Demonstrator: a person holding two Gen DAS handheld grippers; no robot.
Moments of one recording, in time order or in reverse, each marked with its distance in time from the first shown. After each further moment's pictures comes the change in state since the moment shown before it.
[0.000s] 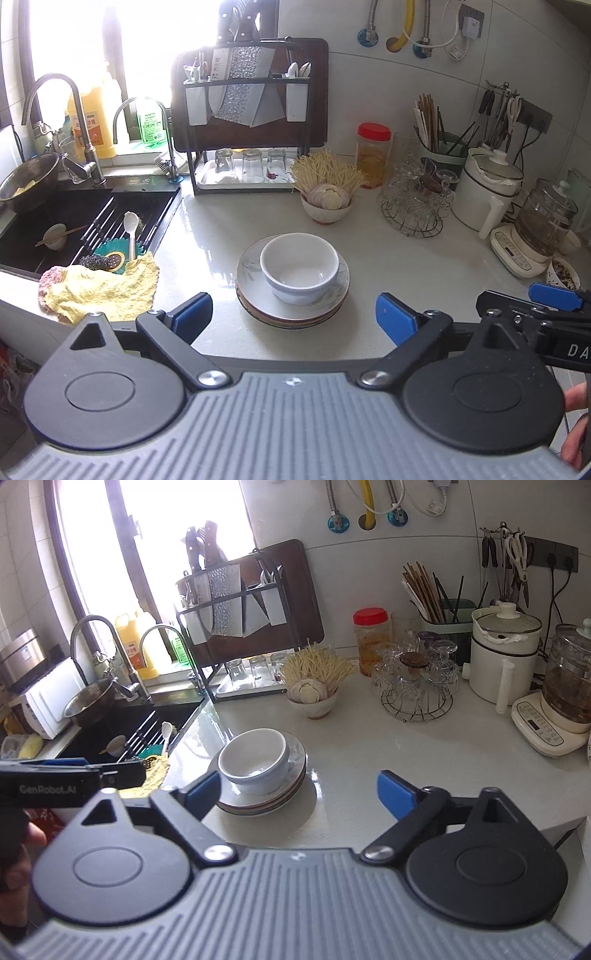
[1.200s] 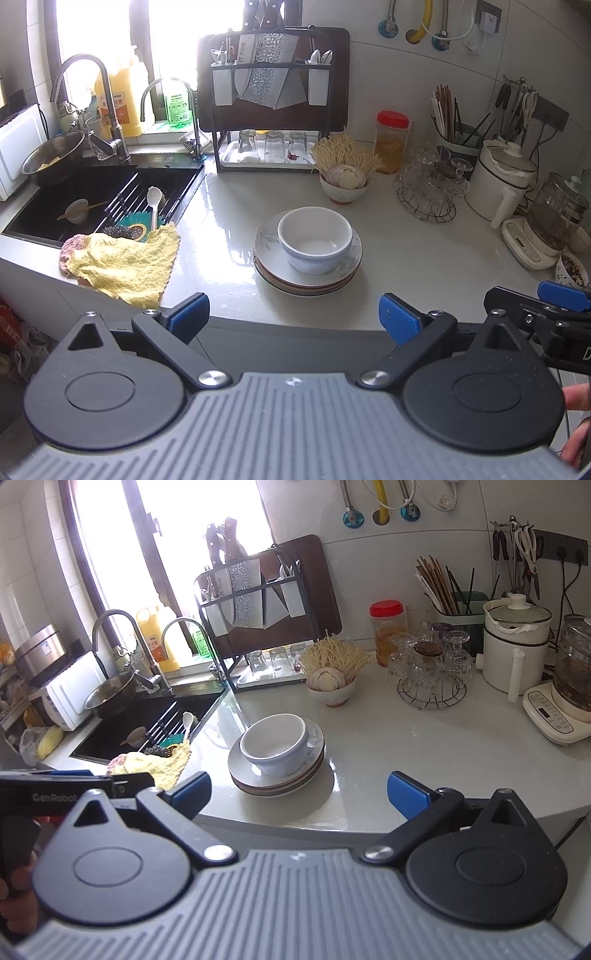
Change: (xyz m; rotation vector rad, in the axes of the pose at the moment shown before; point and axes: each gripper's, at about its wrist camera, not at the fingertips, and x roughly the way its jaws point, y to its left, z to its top) left arm -0.027 -0.008 -0.031 -0.043 0.038 0.063; right arm -0.020 0.002 -0.017 -0.008 0.016 0.063
